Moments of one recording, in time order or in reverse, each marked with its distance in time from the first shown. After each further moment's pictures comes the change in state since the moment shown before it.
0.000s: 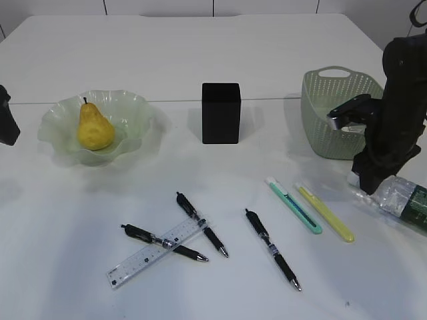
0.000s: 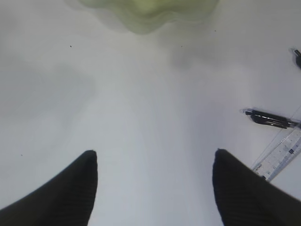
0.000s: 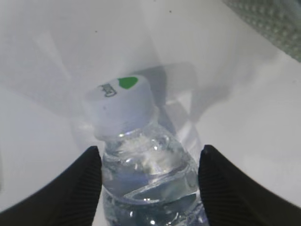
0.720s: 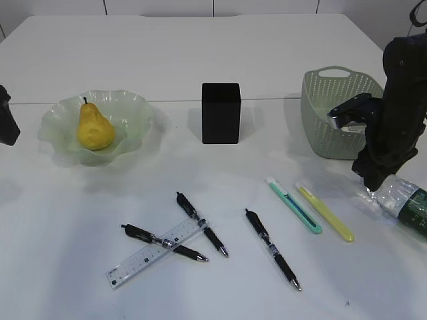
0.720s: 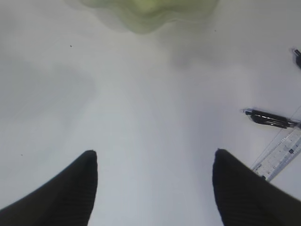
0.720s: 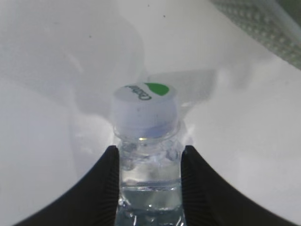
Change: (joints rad) left arm 0.000 0.000 0.000 0.000 0.000 0.000; right arm 0.000 0.000 0.000 -0.002 -0.007 0.009
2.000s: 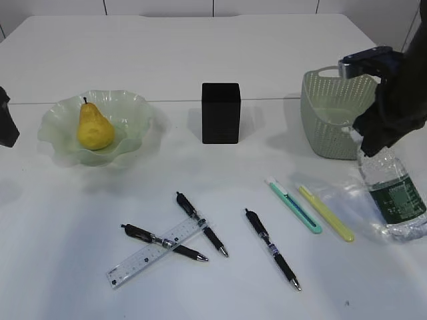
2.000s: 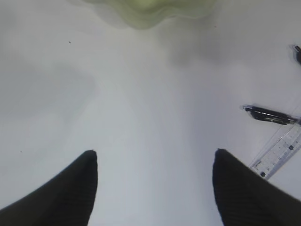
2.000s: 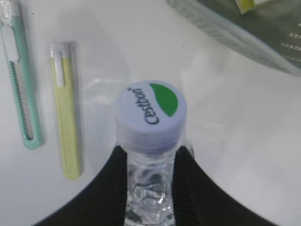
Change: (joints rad) left arm 0.000 0.000 0.000 0.000 0.011 0.000; right arm 0.000 -0.190 0.002 0.166 0.054 0.011
